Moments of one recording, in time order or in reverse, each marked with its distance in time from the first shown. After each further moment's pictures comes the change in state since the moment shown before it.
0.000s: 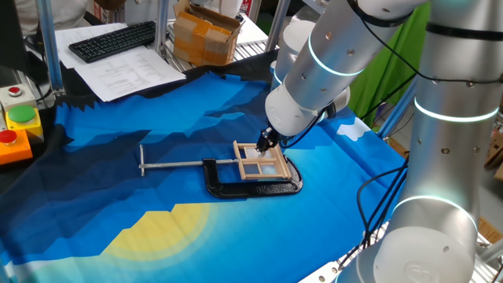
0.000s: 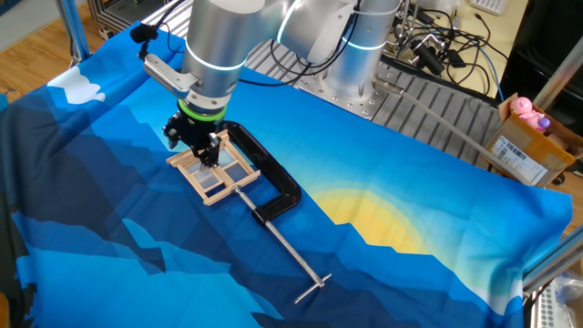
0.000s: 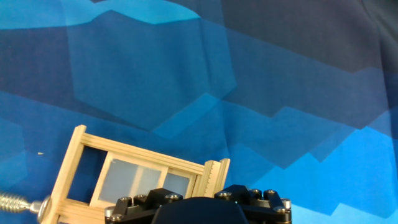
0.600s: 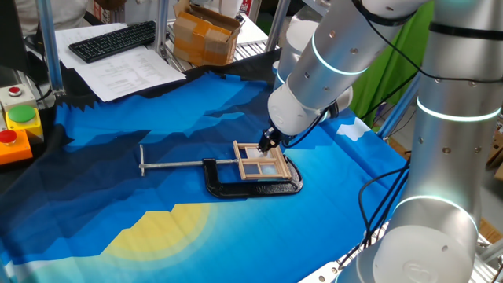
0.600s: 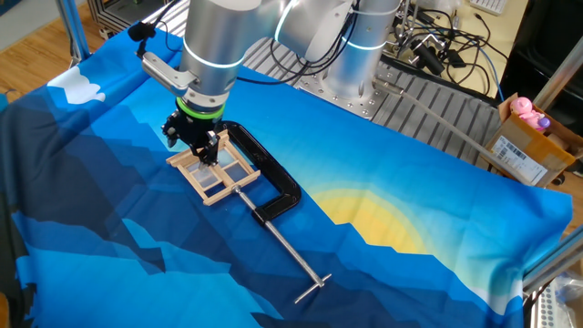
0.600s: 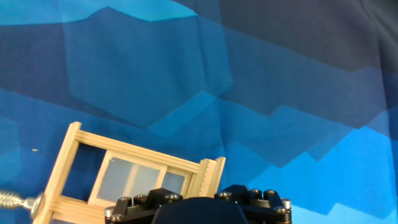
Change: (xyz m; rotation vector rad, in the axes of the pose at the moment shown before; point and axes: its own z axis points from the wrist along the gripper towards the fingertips) arm 0.002 -0.006 0.001 -0.004 0.002 -0.013
